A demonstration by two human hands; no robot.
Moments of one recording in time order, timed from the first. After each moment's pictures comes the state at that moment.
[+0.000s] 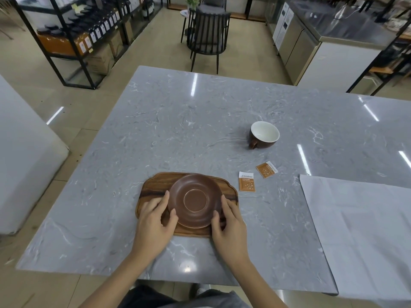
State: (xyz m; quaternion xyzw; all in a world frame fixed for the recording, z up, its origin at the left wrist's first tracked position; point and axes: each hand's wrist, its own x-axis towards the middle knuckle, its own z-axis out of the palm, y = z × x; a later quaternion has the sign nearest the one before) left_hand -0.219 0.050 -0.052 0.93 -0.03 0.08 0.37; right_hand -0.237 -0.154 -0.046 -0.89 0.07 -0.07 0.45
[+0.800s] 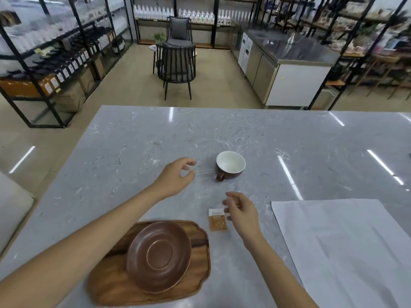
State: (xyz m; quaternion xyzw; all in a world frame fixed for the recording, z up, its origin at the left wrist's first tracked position) left_hand 0.013 -0.075 0.038 0.88 -0.19 -0.06 0.43; right_hand -0.111 -0.275 -0.015 -0.75 0.22 -0.07 0.62
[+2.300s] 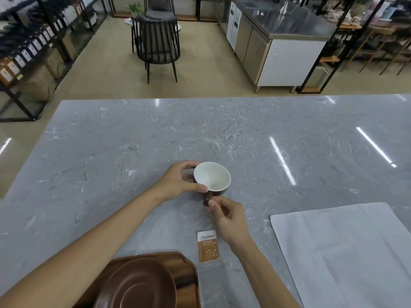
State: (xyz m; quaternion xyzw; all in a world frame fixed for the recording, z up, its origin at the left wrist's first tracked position) left_hand 0.094 -0.134 -0.005 0.75 -0.15 -0.24 0.60; right_hand -0.046 -0.289 -0.031 -0.75 0.15 -0.06 0.64
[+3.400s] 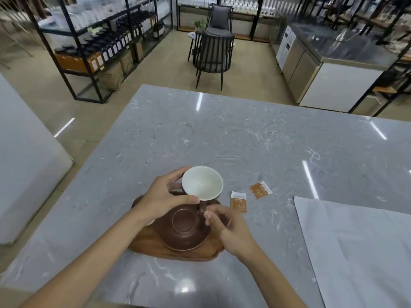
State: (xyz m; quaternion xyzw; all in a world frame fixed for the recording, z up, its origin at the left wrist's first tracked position) left_hand -0.114 0.012 0.028 0.76 -0.09 -0.11 0.64; right_hand -0.181 -0.196 0.020 -0.80 -0.07 0.07 0.60
